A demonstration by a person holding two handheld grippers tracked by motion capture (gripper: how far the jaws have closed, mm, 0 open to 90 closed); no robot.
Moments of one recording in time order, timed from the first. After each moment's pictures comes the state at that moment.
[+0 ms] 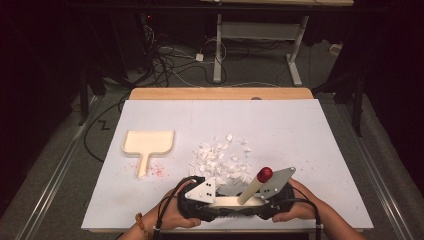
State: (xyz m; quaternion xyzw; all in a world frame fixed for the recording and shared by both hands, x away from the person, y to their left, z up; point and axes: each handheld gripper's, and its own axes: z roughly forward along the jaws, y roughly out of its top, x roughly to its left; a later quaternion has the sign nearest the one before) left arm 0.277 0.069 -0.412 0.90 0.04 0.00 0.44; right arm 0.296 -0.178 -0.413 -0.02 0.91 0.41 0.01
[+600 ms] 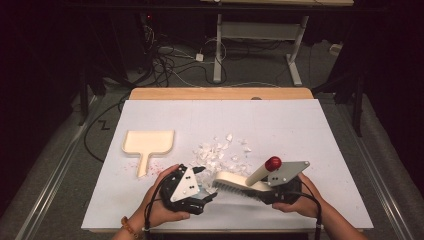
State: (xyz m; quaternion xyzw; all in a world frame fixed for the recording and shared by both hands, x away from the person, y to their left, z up) left arm 0.271 0.116 -0.413 0.86 0.18 0.22 0.42; right arm 0.305 -0.198 -0.393 0.08 0.89 0.44 0.11
